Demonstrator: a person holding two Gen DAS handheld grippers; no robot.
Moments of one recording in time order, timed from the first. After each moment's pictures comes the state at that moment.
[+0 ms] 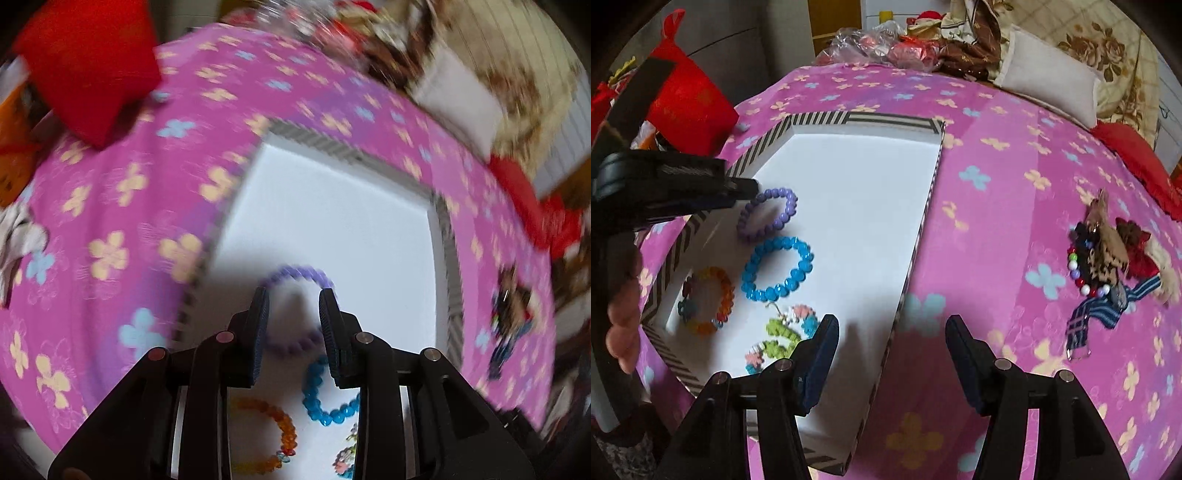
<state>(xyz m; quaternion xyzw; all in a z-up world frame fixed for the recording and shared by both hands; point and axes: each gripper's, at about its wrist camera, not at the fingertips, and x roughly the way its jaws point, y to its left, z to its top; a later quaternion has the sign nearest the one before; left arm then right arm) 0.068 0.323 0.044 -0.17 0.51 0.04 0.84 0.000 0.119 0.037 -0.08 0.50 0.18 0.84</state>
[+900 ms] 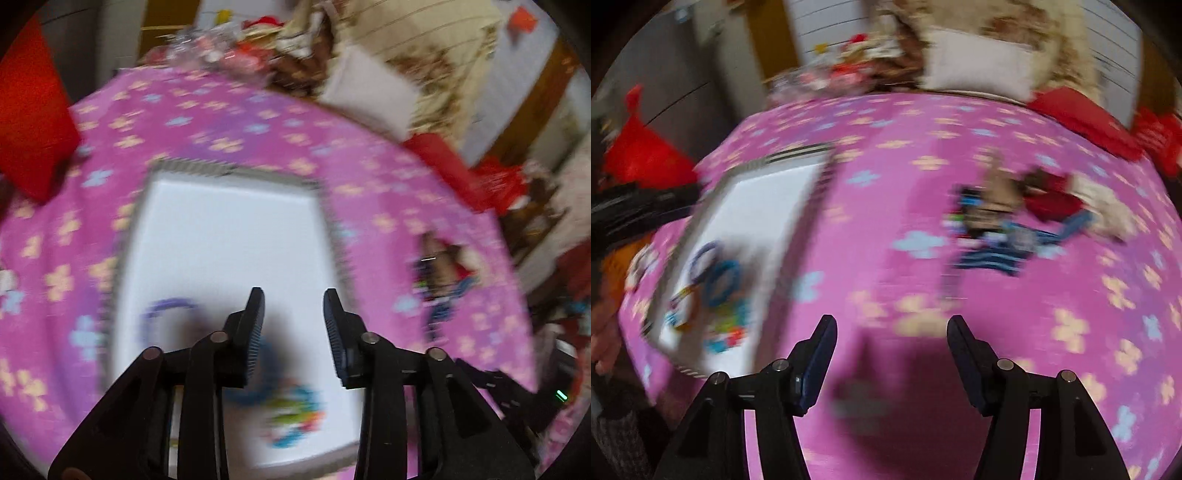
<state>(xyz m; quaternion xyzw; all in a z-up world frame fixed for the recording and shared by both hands) 0.027 0.259 0.094 -0.16 0.44 -0.10 0.88 -0.018 -0.015 0.054 0.01 0.47 0.10 0.87</state>
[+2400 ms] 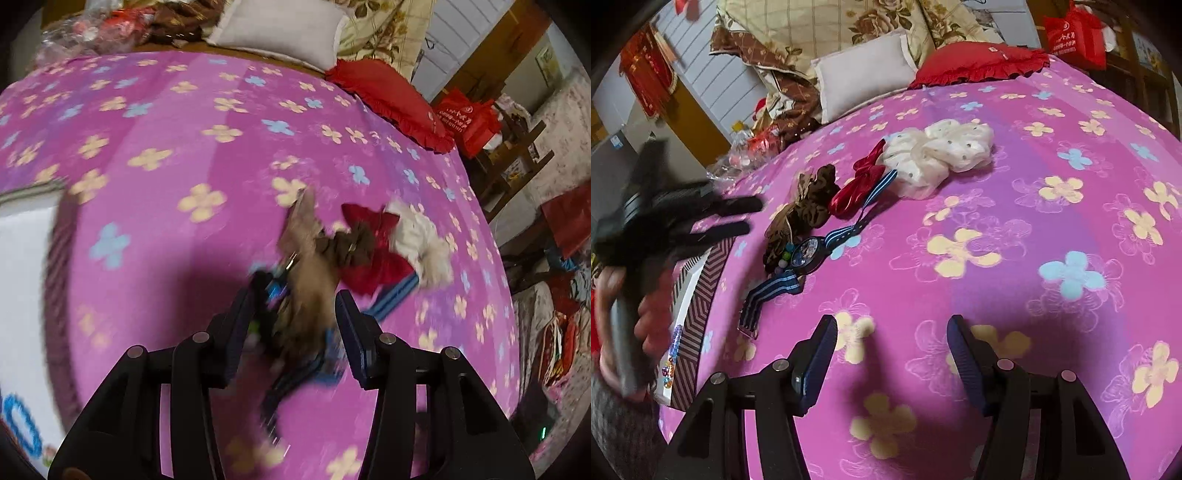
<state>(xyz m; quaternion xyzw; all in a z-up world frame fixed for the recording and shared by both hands) 0.162 0.017 0.057 -0.10 0.53 -0.18 0.83 -0.015 -0.213 0.011 0.20 0.44 0.07 0.88</state>
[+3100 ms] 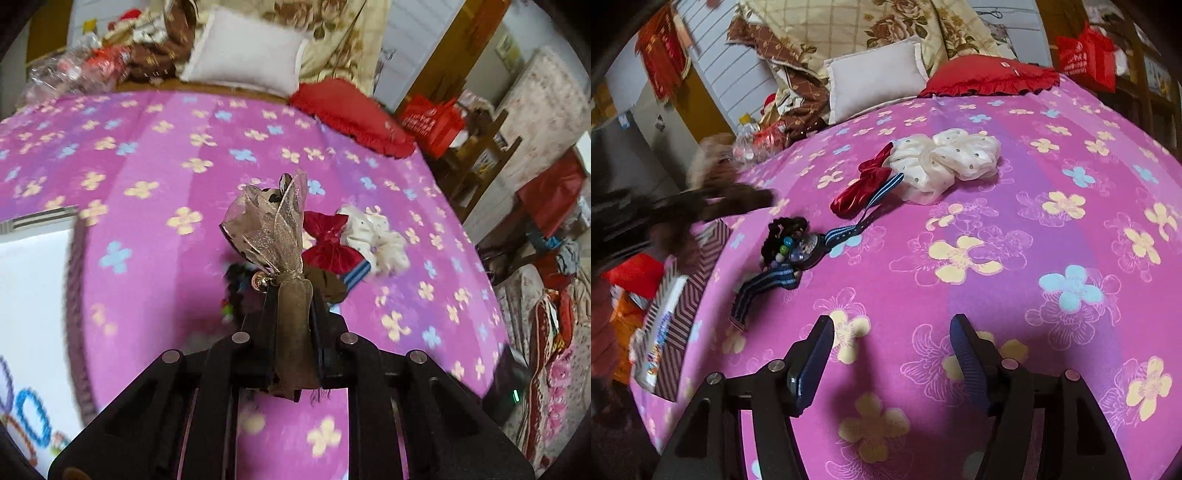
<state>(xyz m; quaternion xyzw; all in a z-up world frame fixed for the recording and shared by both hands) 0.091 0.037 0.109 -0.08 0.46 -0.22 0.86 -0.018 -0.201 0.011 0.14 0.43 0.06 0.89</state>
